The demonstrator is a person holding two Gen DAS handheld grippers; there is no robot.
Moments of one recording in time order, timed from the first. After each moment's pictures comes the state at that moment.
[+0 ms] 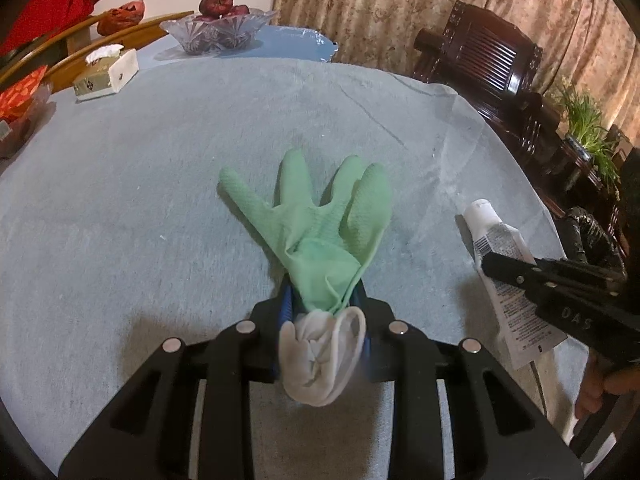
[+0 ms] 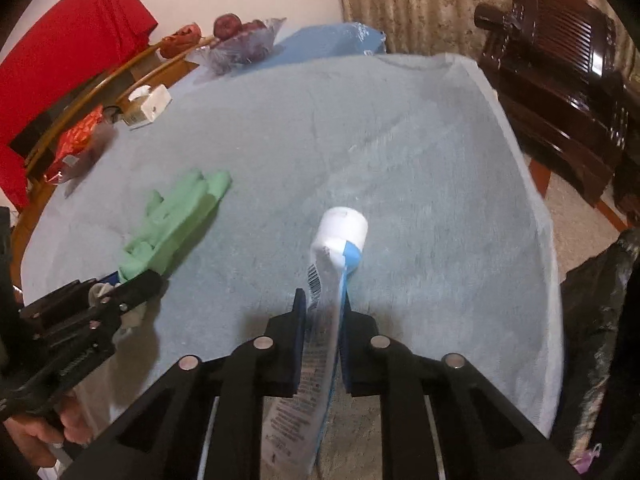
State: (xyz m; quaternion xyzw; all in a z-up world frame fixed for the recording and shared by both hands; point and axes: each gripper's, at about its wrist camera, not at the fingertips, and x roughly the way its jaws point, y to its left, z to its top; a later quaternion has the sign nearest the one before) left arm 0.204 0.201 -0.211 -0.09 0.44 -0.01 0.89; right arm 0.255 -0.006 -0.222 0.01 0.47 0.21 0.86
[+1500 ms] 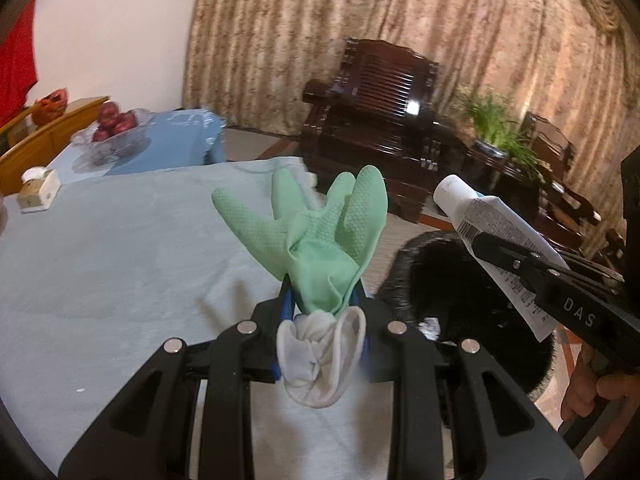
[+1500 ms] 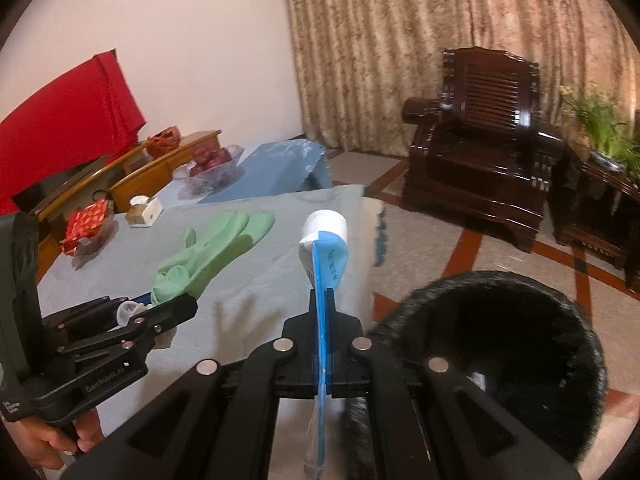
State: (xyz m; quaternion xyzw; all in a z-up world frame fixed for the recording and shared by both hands) left arm 0.155 0.043 -0.092 -0.04 0.33 -0.15 0.93; right arm 0.154 -0.154 -0.083 0.04 0.31 0.13 0.94
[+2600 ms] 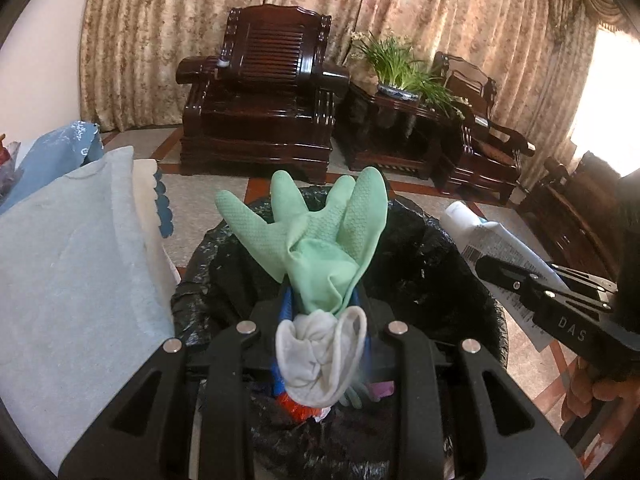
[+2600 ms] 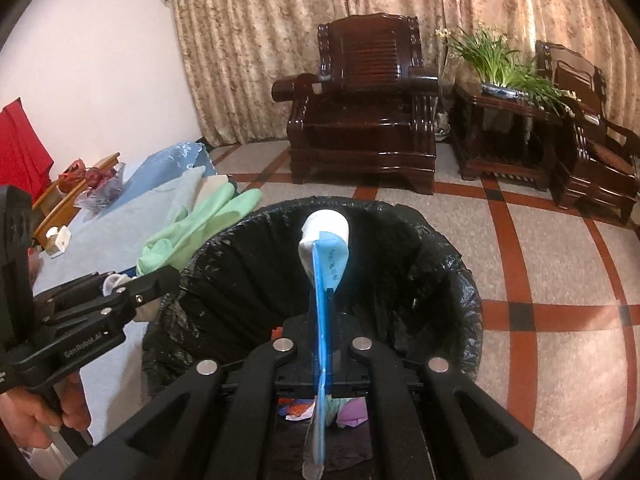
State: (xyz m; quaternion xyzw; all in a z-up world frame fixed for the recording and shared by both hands) left arm 0.178 -0.144 -0.151 0.02 0.36 -0.30 0.88; right arm 0.109 -0.333 -0.146 0.11 0.34 -0.02 0.93
